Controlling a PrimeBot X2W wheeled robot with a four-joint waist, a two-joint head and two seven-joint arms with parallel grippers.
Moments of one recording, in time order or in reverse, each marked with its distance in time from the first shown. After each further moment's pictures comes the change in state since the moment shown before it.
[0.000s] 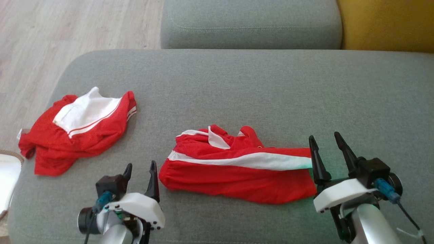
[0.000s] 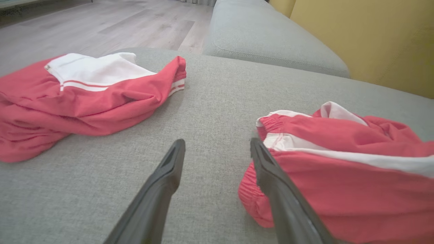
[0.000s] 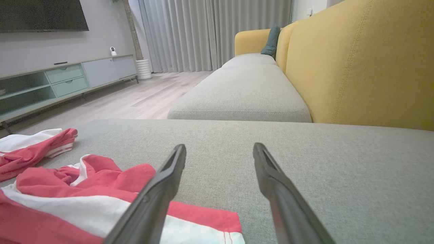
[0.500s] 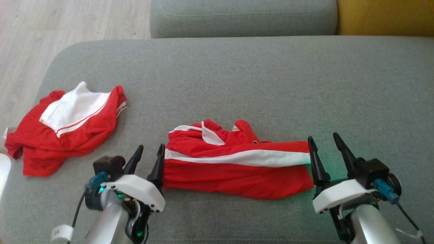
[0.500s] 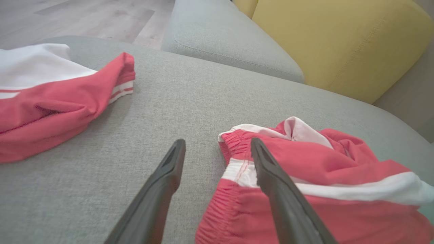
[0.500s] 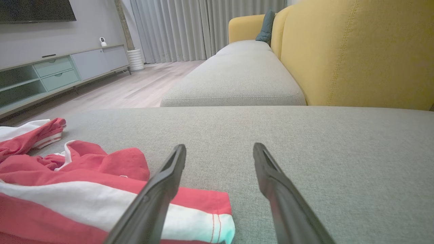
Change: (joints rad) left arm -0.103 -0.053 0.100 0.119 -0.005 -0.264 0.000; right arm 0.005 0.000 0.007 0.000 0.007 0.000 0.000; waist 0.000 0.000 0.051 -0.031
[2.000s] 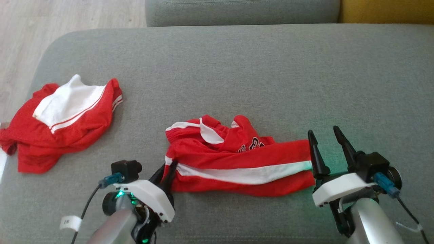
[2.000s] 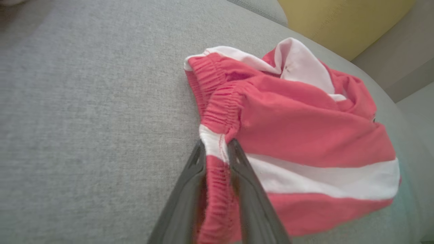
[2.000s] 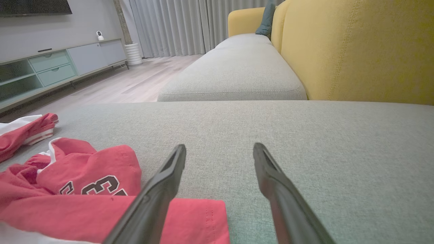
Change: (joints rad) left arm -0.118 0.081 -0.377 0.176 -0.364 -0.061 0.000; right arm -0.032 0.000 -0.002 0.006 -0.007 0.000 0.000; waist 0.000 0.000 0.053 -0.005
